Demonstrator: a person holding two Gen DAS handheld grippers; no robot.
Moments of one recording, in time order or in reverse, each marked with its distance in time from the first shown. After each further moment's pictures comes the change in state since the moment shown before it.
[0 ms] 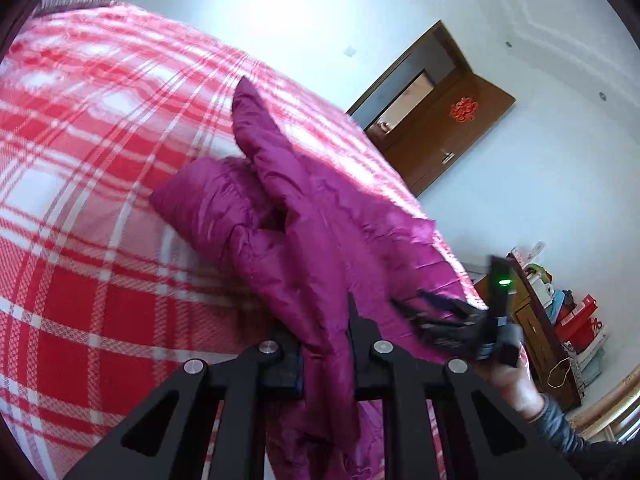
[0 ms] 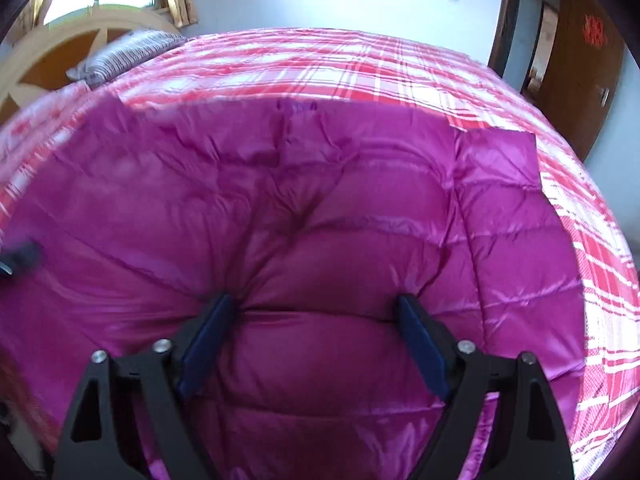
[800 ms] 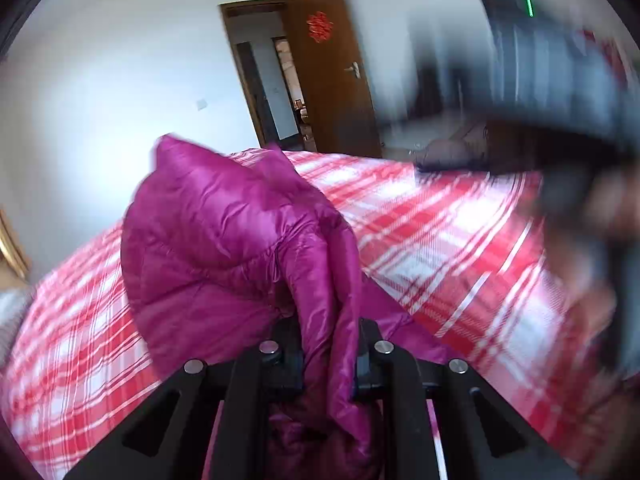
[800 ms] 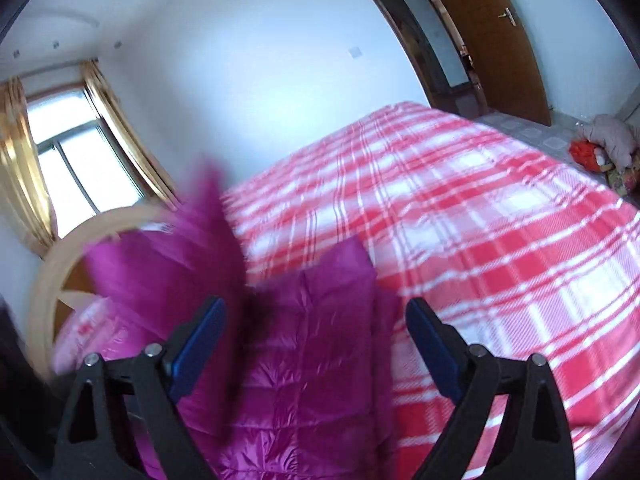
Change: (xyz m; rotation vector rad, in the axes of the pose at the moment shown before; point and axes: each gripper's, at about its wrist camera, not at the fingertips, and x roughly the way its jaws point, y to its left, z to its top) left arm 0.206 -0.299 -0.079 0.956 0.013 0.253; right arm -0.146 -0.229 -0.023 0.511 -0.445 0.296
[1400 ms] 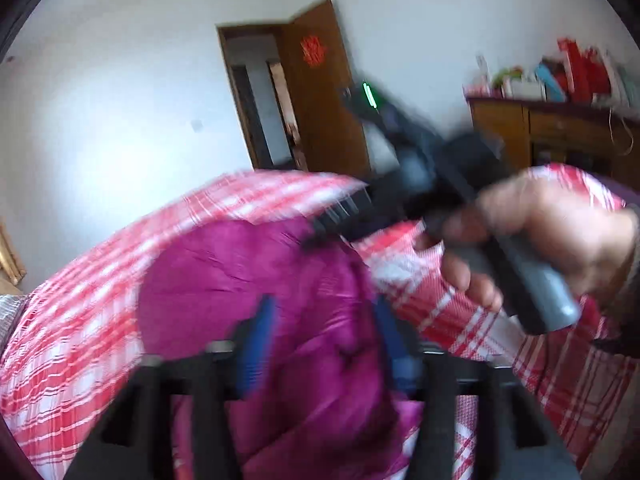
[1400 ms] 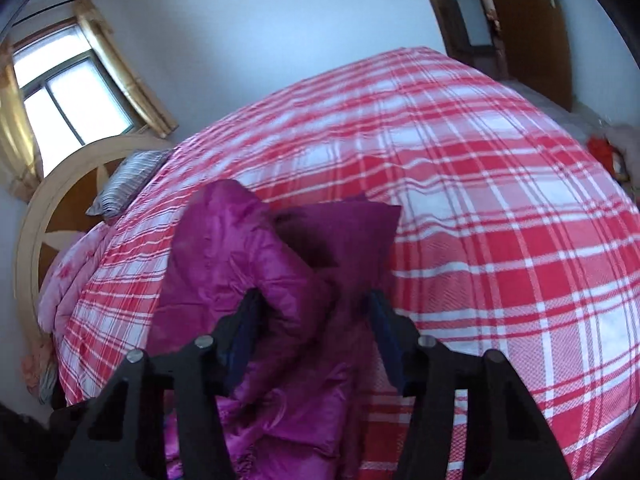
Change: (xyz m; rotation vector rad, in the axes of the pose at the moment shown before) left arm -0.061 0.011 -0.015 -0.042 -0.137 -0.030; right arm 0.081 -0.015 -0.006 -0.089 0.310 -0.124
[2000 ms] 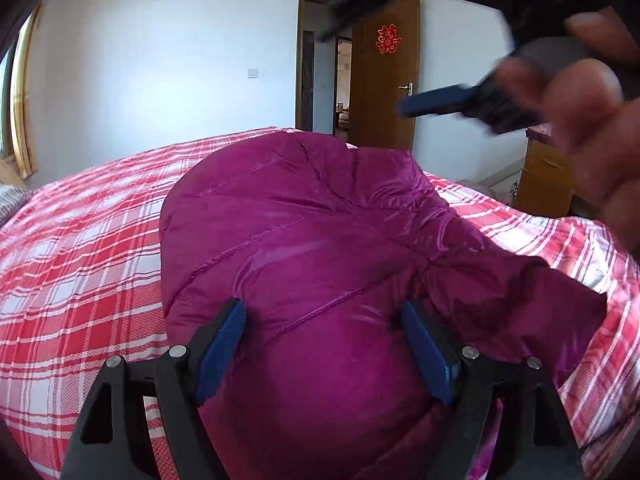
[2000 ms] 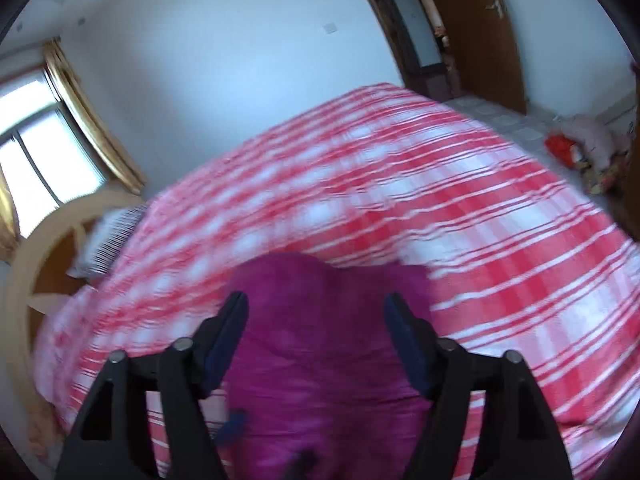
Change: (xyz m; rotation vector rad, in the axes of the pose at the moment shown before) left arm 0.043 0.078 -0.048 -0.316 0.102 0.028; right arm -0.041 0.082 0.034 0.169 -0.181 0.024
